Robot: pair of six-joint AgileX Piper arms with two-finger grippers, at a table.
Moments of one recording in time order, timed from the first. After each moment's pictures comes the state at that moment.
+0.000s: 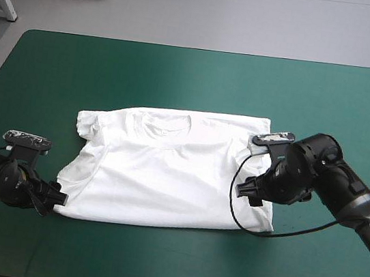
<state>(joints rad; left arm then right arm) -0.16 0.95 -0.85 0.16 1.23 -0.08 0.53 1.35 -1.20 -0.05 1.22 0.24</state>
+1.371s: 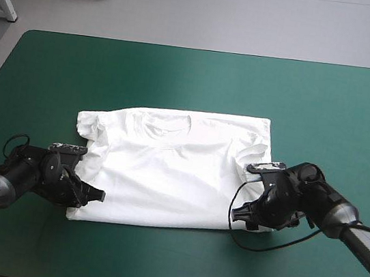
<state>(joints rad) -0.17 1.31 -0.68 -0.06 0.85 -0.09 0.53 1.39 -0.92 0.00 0.99 0.24</state>
